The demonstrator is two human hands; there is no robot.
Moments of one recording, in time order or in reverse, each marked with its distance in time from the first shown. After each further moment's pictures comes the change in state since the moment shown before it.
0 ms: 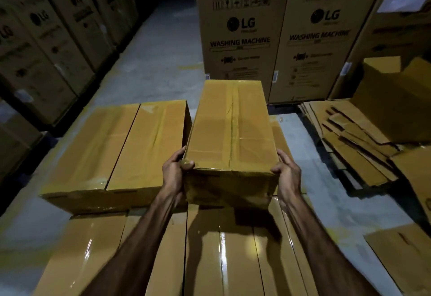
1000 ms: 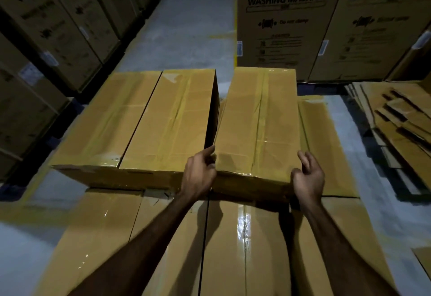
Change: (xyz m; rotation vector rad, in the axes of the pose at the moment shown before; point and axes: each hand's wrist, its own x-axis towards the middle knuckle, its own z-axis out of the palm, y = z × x) left_hand 0.113 -0.107 -0.053 0.884 -0.069 0.304; right_hand 0.096 0.157 0.049 -0.330 -0.018 -0.097
